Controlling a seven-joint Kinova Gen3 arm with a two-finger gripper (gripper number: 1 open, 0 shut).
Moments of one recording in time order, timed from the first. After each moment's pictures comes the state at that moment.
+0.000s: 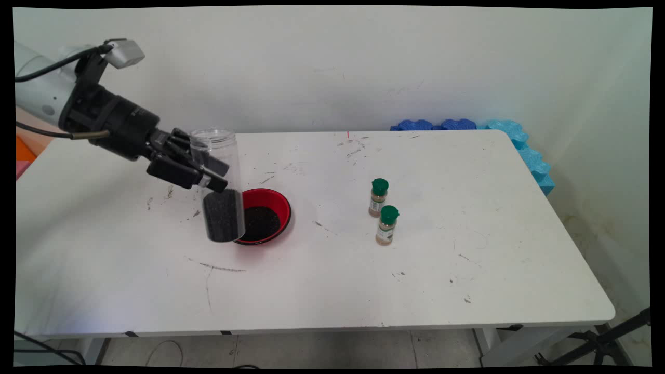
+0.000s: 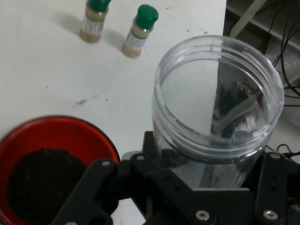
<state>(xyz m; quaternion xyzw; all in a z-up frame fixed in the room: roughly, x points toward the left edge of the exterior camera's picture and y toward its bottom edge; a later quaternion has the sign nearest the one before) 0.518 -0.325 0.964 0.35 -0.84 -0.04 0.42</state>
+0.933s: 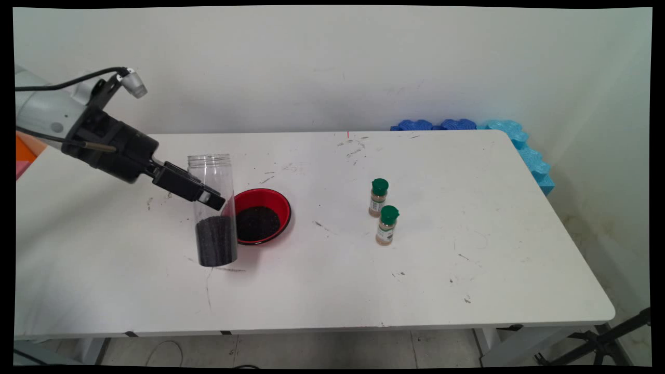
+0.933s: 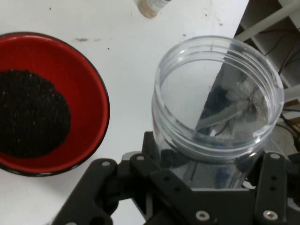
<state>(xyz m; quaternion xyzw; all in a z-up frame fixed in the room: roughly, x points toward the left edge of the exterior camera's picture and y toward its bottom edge) 0.526 -0.318 0.932 0.49 -0.77 -0.13 0.38</state>
